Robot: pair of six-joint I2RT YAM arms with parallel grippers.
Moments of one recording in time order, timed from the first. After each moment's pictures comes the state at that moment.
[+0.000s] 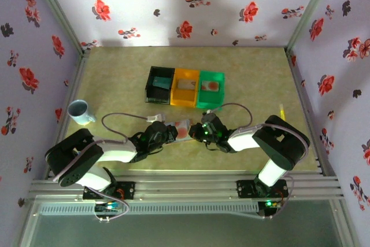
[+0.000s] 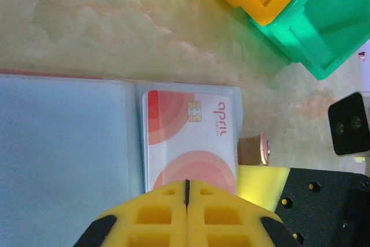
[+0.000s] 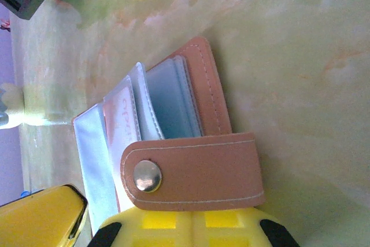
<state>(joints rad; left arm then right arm) -0.93 1.46 0.39 0.47 -0.16 -1.09 0.82 1.64 0.49 0.45 -0.16 1.11</state>
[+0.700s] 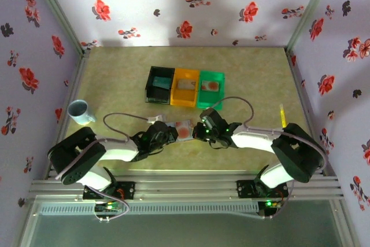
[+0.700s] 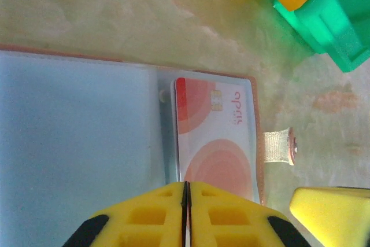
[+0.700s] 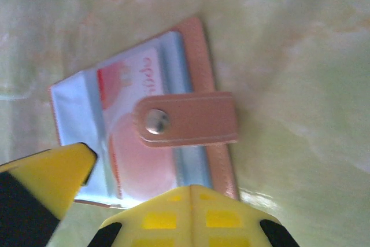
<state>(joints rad) -0.93 1.49 0.42 0.41 -0.15 -1.10 0.82 1.48 0.63 -0.01 -0.13 0.98</state>
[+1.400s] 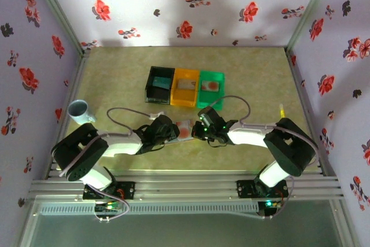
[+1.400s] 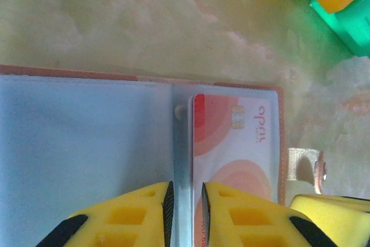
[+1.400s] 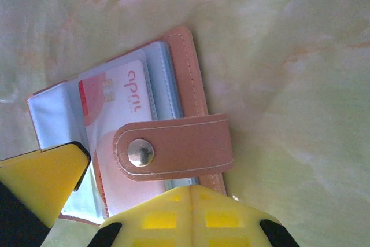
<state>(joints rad) -0.89 1.54 0.54 0.22 -0.12 -1.09 0.80 1.55 0.65 -0.01 -0.15 0.97</state>
